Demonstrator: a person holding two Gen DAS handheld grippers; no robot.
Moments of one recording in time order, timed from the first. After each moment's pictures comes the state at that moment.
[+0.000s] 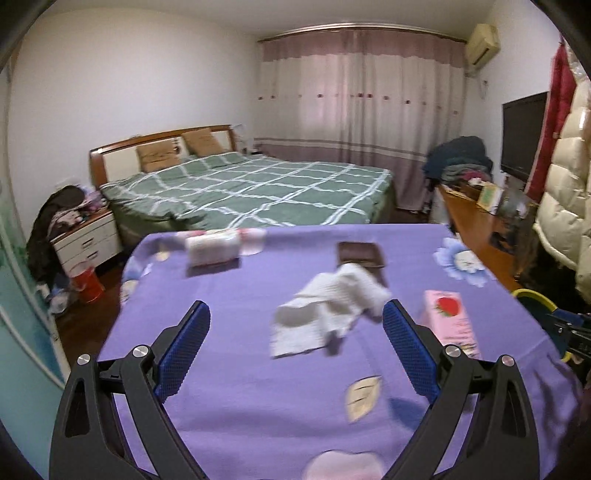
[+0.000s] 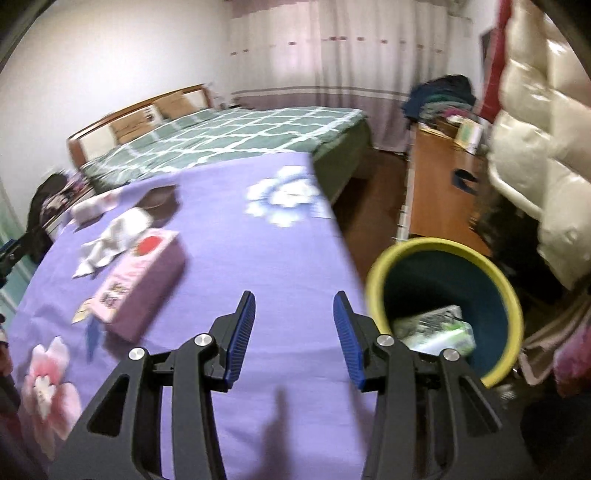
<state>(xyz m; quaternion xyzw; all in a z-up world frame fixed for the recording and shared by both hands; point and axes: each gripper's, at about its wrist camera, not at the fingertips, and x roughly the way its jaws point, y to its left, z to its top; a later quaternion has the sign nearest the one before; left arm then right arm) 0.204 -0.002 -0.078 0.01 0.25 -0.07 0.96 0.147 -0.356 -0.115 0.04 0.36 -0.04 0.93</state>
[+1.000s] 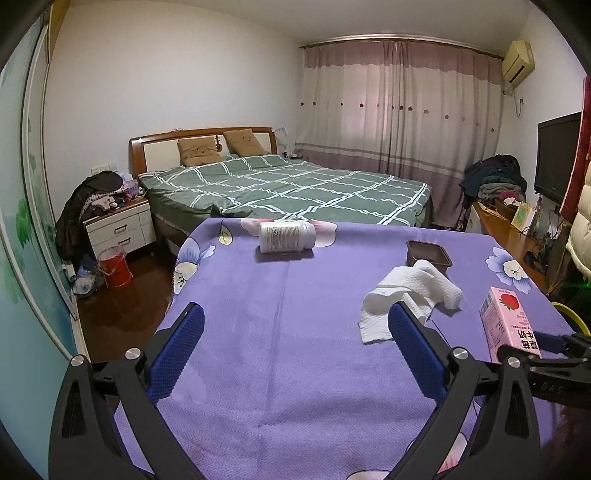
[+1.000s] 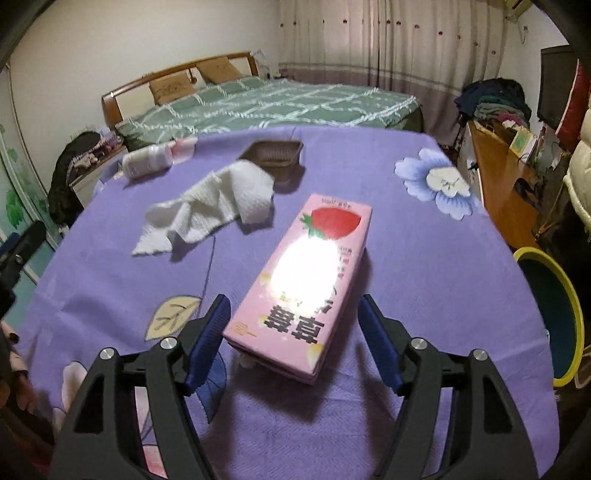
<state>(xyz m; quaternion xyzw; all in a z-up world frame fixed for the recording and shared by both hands) 0.198 0.063 -0.102 -0.01 0.24 0.00 0.97 0.202 -0.224 -0.150 0.02 0.41 0.02 0.91</state>
